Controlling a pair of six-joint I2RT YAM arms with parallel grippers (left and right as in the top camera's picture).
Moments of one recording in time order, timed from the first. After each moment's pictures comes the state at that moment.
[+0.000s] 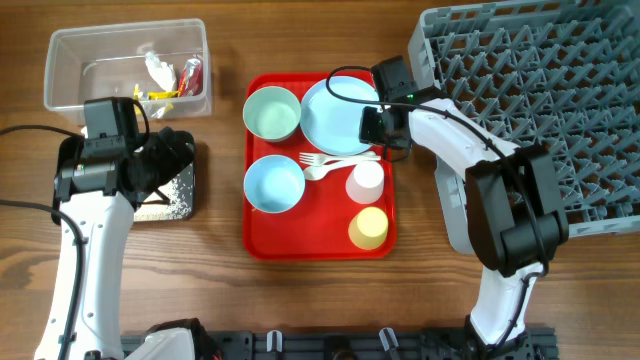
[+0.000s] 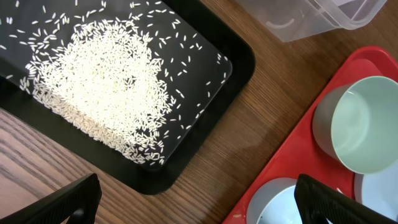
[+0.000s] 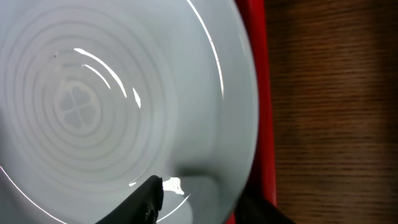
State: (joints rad) left arm 0.14 1.31 1.07 -0.91 -0.03 -0.59; right arm 0.35 2.05 1.38 -0.57 -0.07 0.49
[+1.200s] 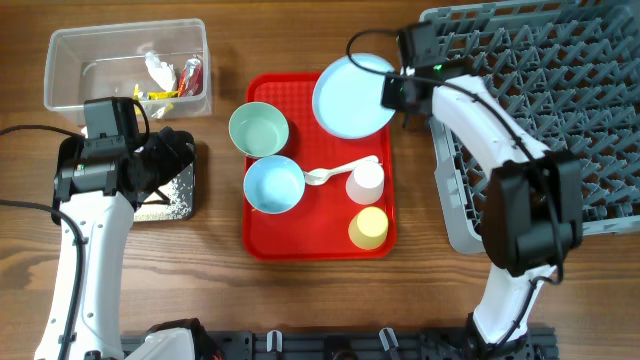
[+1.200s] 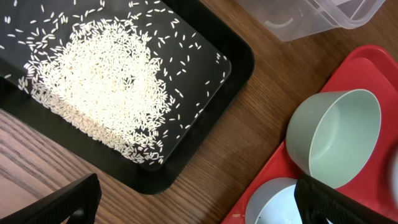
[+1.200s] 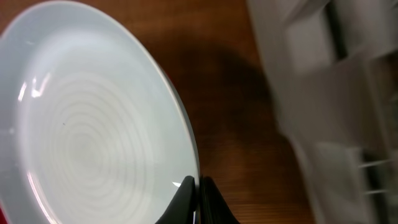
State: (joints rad) left arm 0.14 1.31 1.07 -0.91 -0.03 -0.59; right arm 0.26 2.02 1.57 -0.65 0.06 0.37
